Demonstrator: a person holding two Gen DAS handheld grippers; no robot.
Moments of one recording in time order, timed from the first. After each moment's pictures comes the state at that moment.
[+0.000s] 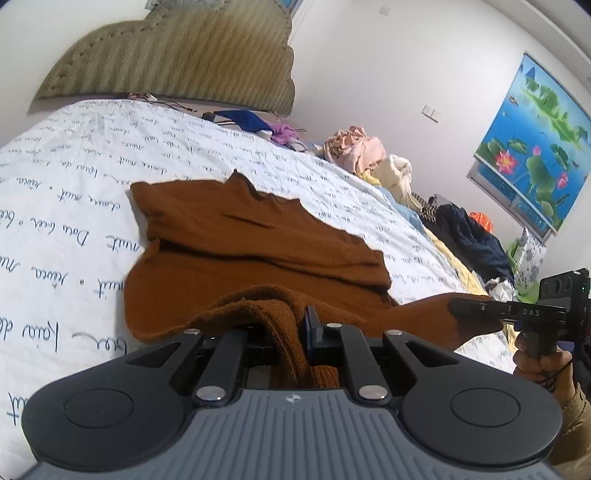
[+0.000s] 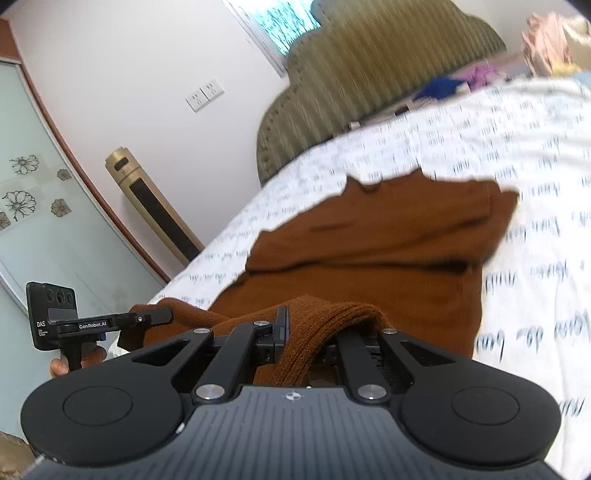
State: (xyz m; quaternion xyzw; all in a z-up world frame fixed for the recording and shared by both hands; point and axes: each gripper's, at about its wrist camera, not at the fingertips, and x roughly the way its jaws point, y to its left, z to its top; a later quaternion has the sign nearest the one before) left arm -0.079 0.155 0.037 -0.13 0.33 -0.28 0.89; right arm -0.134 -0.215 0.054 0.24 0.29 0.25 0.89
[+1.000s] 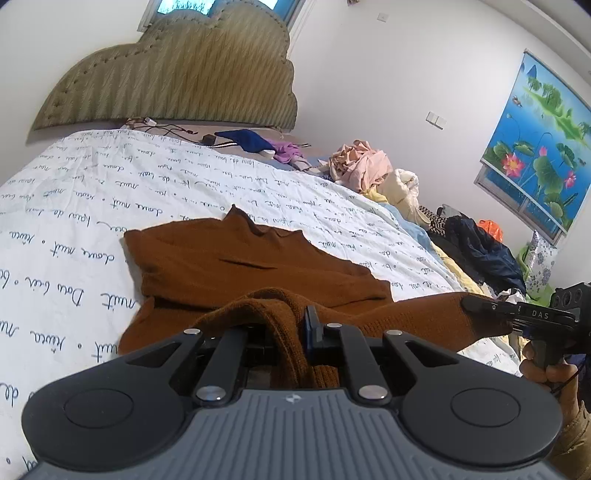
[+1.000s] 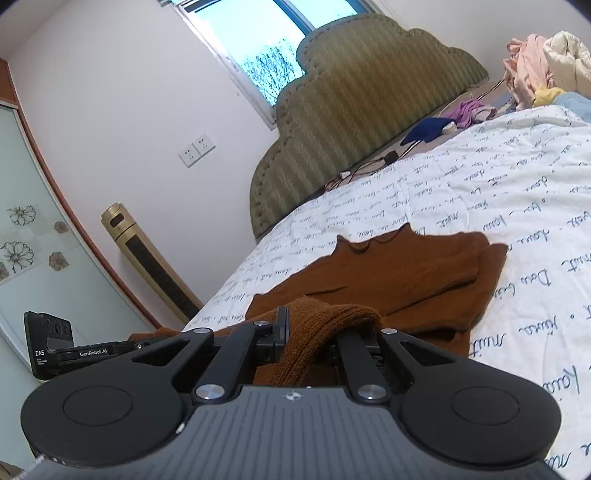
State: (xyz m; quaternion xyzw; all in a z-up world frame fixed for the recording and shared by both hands) left arm -0.044 0.135 0.070 -0.11 0.31 -0.27 0.91; right arm -0.114 -0.239 0.063 0.28 0.23 0.22 0.91
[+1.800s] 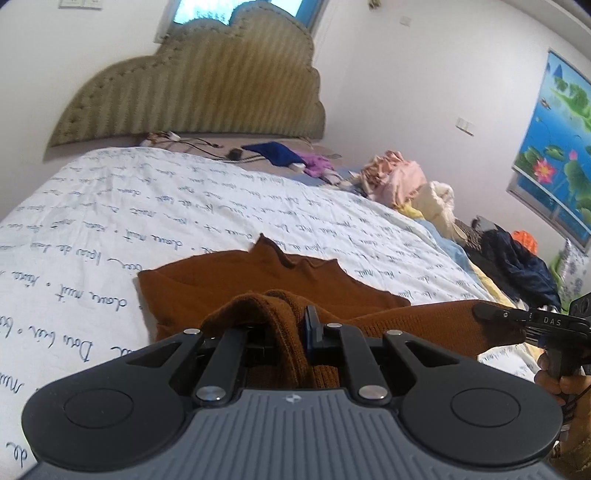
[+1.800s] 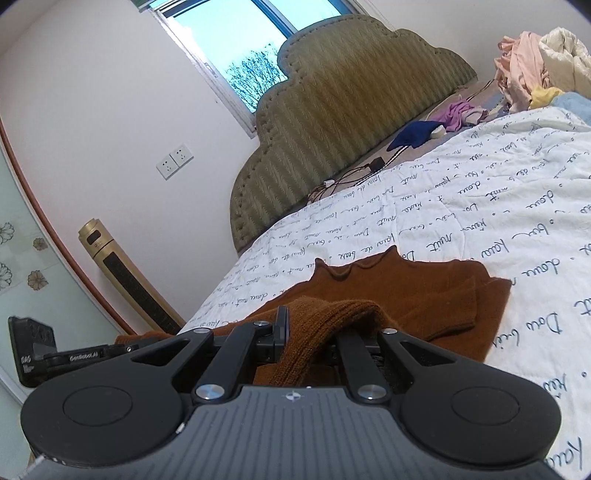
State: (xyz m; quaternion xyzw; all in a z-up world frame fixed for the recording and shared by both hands) left arm 0.011 0.117 0.077 -0.09 0.30 -0.22 0.93; right arm -0.038 -0.246 0.054 0.29 0.23 0.20 0.91
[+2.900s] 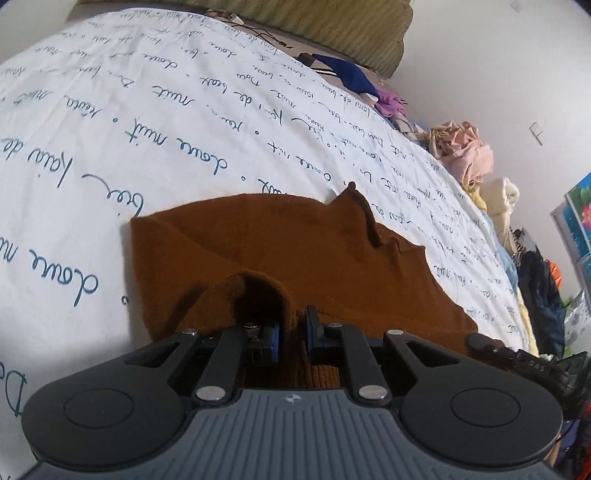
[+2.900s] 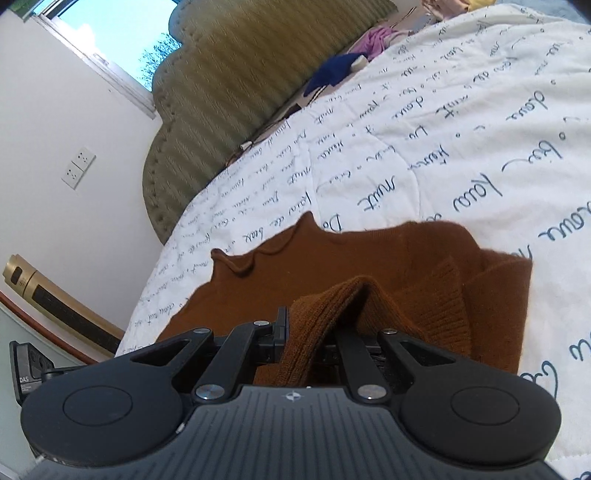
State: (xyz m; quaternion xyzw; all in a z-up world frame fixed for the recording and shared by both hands) left arm 0.190 0.130 -0.026 -0.20 0.46 -0.18 0.85; right arm 0.099 -0.254 -0.044 0.36 0.33 0.11 0.87
